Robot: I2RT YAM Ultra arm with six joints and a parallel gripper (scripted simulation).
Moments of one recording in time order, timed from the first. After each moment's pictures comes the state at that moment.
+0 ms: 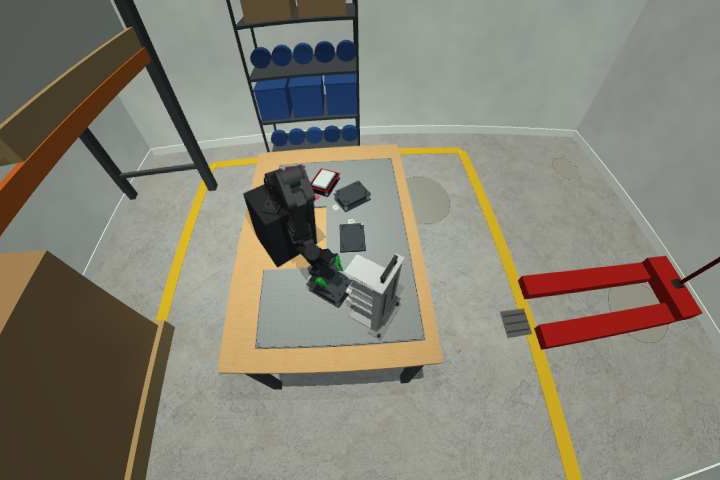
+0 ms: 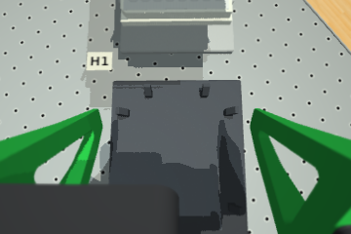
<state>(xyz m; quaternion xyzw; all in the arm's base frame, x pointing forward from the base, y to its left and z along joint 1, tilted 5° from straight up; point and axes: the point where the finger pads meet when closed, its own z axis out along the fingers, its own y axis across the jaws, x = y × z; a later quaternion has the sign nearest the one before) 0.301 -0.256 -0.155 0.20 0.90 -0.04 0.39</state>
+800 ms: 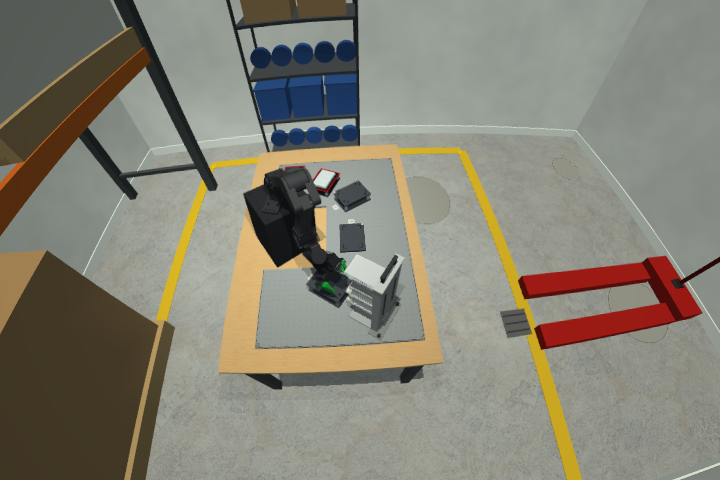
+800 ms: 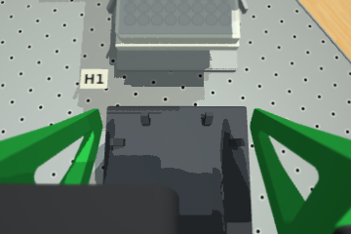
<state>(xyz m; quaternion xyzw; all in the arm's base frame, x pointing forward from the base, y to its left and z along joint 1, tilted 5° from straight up) 0.326 -0.265 -0.166 0.20 0.90 -0.04 0.40</state>
